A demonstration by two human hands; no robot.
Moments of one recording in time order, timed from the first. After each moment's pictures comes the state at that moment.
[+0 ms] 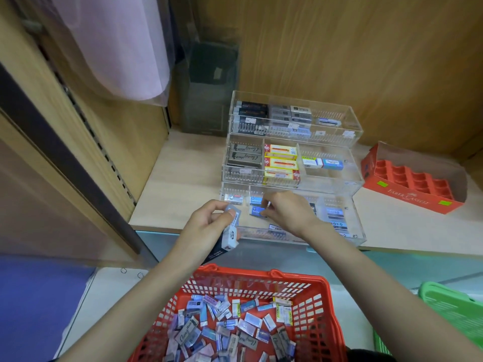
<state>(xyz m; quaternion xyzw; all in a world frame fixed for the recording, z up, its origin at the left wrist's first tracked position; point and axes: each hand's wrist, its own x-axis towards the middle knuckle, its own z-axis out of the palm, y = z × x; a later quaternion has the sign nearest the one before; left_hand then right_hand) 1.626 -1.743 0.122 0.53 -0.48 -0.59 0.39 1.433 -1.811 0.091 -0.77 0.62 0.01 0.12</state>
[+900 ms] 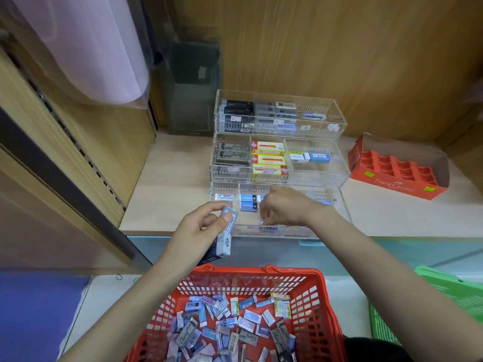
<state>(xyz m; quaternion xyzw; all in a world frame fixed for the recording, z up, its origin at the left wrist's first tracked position) 1.628 -1.736 0.122 0.51 -0.56 -0.55 0.36 1.417 -1.811 0.111 -0.83 0.52 0.13 0.15</state>
